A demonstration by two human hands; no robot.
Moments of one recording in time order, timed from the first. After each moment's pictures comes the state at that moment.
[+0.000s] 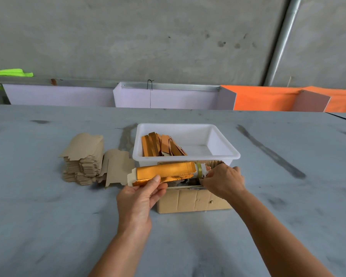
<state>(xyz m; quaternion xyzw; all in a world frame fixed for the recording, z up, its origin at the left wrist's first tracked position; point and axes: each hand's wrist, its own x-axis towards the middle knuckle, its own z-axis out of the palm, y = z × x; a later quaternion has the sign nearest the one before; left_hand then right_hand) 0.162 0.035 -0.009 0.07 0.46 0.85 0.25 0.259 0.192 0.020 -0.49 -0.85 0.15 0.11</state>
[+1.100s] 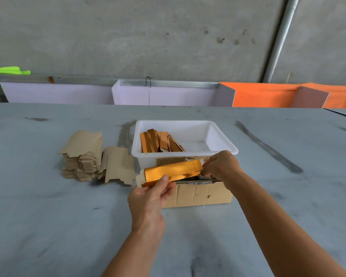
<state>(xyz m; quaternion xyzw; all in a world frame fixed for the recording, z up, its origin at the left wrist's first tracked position) 0.182 0.047 -0.013 0.02 0.45 0.86 0.26 0.251 0.202 0.038 -0.50 -0.78 0.36 0.15</state>
